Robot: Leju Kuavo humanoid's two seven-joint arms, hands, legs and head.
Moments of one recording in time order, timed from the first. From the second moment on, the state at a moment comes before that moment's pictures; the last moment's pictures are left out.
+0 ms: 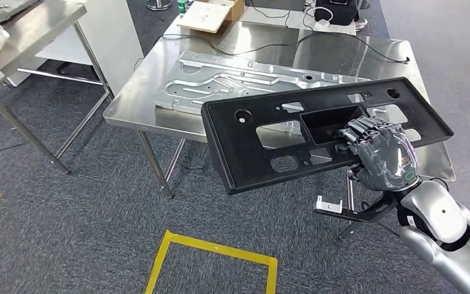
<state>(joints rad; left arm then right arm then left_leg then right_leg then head) 0.04 -0.03 0.06 -0.16 -0.64 -0.10 -0.08 0.06 -0.85 -0.07 -1.95 0.92 -0.16 -0.05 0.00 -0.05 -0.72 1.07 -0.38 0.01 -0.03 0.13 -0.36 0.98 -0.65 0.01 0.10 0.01</state>
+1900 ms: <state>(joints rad) 0.00 -0.04 0.07 -0.16 -0.63 -0.11 -0.07 -0.11 -0.61 0.30 -1.61 1.03 0.00 0.12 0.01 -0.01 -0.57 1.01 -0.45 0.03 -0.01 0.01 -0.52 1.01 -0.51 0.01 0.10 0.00</state>
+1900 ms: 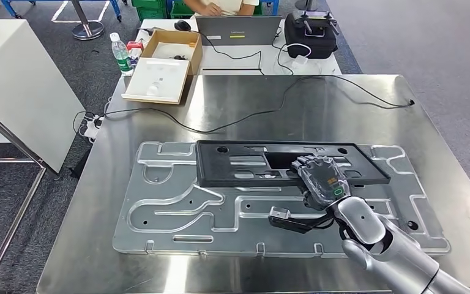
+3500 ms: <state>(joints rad) 0.03 -0.02 0.12 -0.15 -0.58 -0.18 -0.01 -0.15 -0.39 0.56 -1.72 1.08 -0.28 0.03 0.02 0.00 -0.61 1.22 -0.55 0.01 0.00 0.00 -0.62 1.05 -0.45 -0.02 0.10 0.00</state>
